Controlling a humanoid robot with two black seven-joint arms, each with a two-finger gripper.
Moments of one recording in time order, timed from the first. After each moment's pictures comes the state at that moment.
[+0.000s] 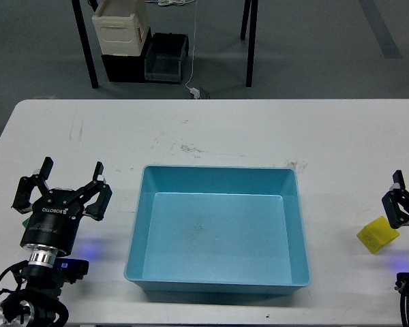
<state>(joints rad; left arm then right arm) 0.27 0.14 -1.27 -1.66 -0.30 -0.37 -0.21 -0.31 0.00 1.63 1.59 0.27 0.30 -0.04</state>
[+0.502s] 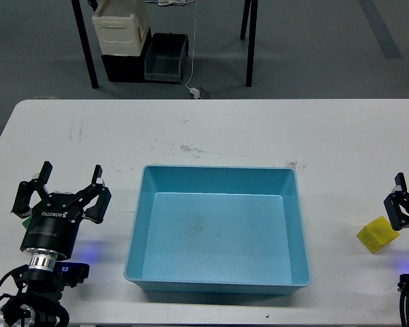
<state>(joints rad) 0.29 0.14 -1.27 -1.65 -0.29 -0.37 -0.21 -0.29 0.00 1.65 1.56 0.21 0.32 -0.05</state>
